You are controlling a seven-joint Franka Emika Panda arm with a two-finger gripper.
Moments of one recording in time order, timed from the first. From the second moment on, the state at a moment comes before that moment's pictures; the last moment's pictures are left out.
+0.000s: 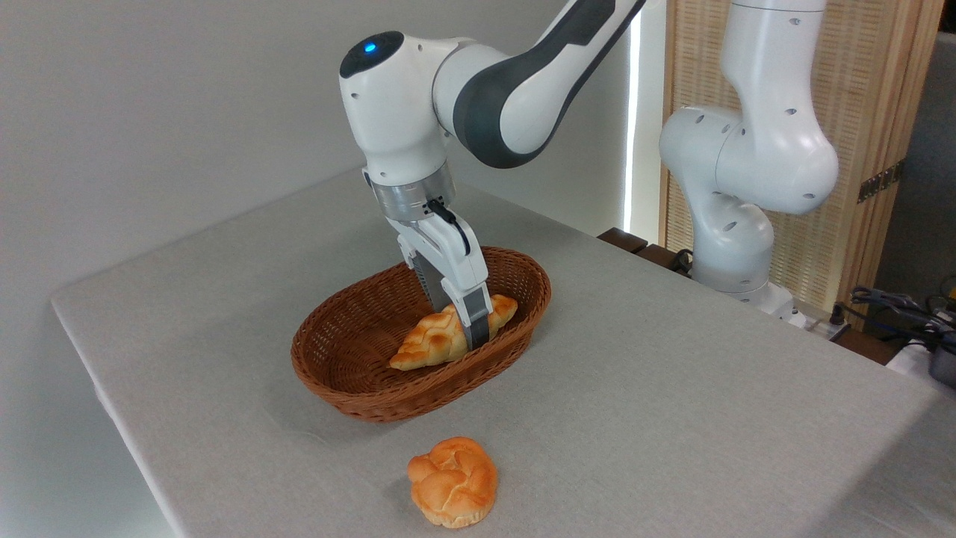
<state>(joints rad) -0.07 -0.19 -0.18 -2.32 -0.10 2.01 0.74</state>
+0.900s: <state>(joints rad) -0.06 -0.19 -0.17 -2.32 -0.07 2.01 0.74</state>
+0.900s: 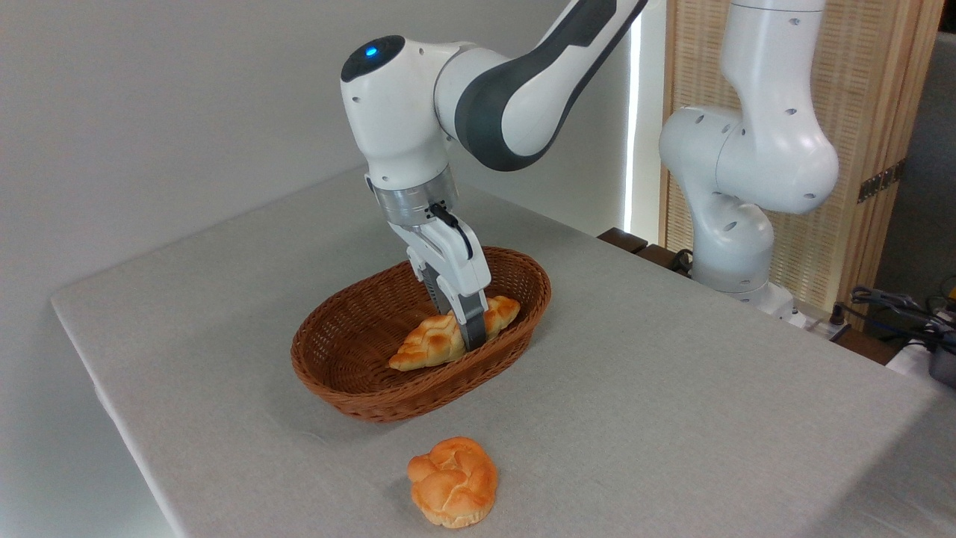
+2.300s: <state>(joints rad) -0.05 -0.19 0.24 -2.17 0.10 1.67 1.08</state>
